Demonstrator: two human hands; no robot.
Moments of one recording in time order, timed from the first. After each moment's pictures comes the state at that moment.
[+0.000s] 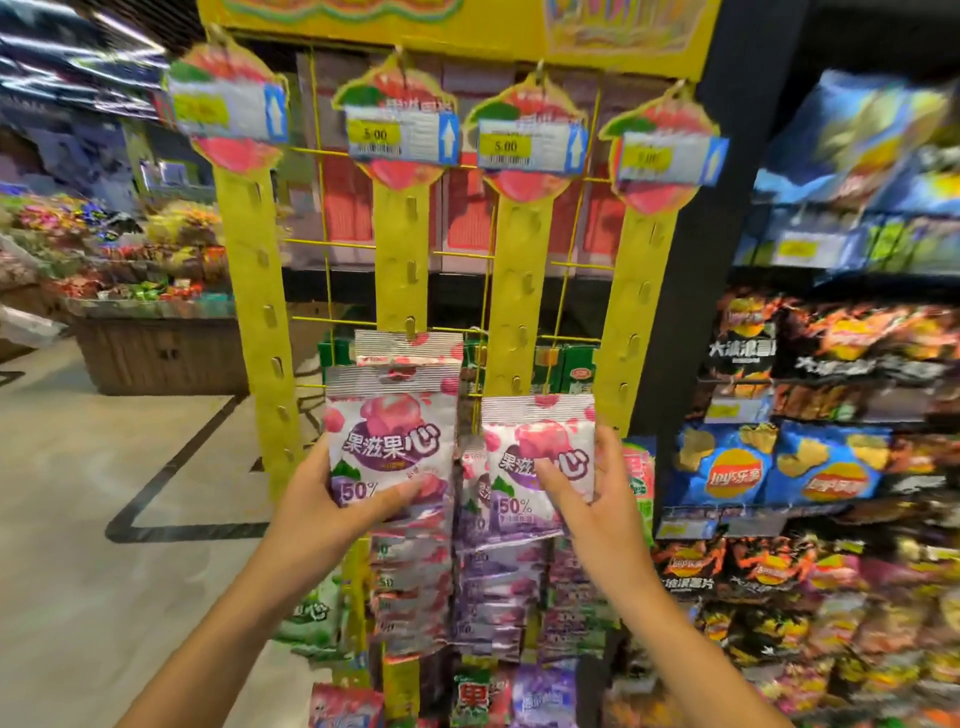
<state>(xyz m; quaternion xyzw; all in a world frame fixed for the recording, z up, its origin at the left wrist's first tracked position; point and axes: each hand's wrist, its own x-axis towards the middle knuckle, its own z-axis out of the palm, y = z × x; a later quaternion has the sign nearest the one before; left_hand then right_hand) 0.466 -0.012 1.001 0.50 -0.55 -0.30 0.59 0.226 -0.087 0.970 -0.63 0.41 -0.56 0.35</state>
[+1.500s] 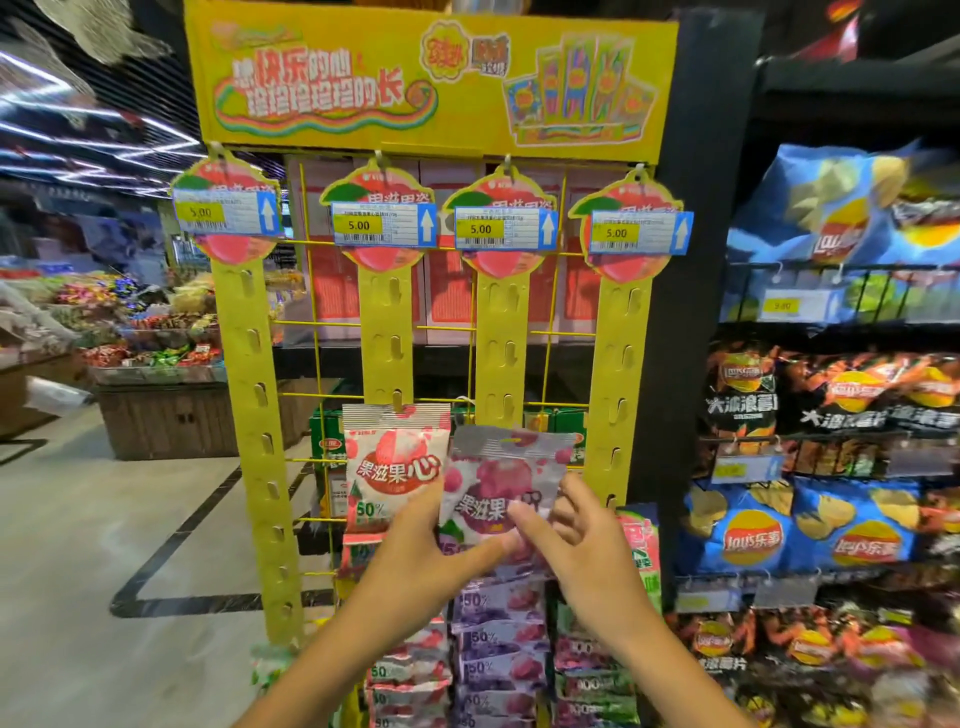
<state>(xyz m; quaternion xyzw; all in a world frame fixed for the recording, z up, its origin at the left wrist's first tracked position) 0.399 -0.046 1.033 0.48 -0.69 -0.25 0.49 0.227 -0.102 1.002 -0.69 0.35 -0.50 0.39</state>
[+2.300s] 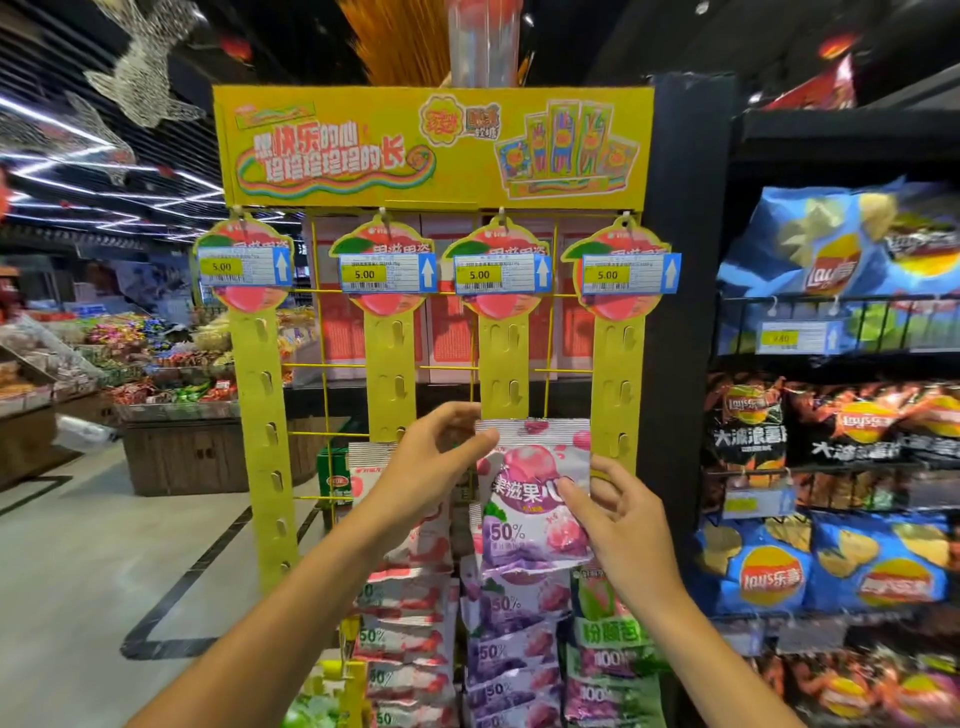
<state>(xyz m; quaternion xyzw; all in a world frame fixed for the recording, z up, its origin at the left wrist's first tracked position) 0.415 -0.116 1.099 0.48 -0.64 -0.27 0.54 0.206 -0.137 1.034 -0.63 0.32 -0.60 0.36</state>
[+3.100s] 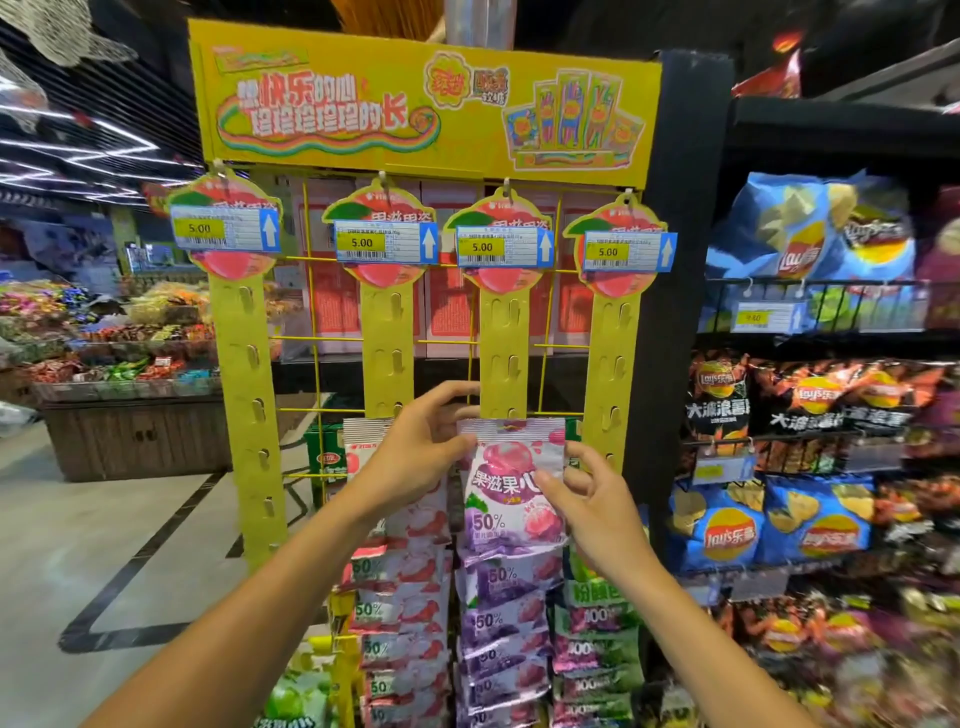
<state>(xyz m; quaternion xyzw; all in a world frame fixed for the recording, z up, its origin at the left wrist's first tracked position) 0.435 -0.126 1.088 0.40 -0.72 -0.26 0.51 0.225 -0.137 1.024 -0.64 0.36 -0.55 0.39</state>
